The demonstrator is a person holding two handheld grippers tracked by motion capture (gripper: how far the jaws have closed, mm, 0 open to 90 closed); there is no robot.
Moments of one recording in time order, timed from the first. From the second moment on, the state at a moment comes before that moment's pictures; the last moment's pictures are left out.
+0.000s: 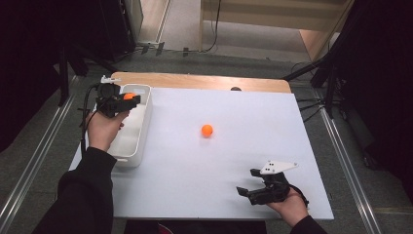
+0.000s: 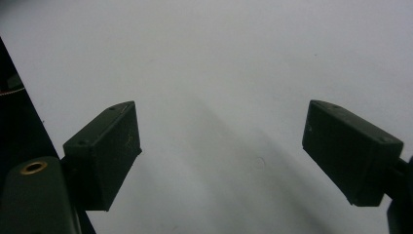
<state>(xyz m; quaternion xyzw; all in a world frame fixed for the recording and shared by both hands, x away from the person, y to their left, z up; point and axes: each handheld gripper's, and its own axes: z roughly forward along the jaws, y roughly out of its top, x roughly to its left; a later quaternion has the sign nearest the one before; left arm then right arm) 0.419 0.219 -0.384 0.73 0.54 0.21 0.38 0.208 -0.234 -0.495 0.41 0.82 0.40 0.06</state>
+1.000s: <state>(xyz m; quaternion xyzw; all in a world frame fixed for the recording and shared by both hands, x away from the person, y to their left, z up) 0.432 0.210 -0.413 0.73 0.56 0.21 0.34 0.207 -0.236 -0.494 0.40 0.82 0.41 0.06</state>
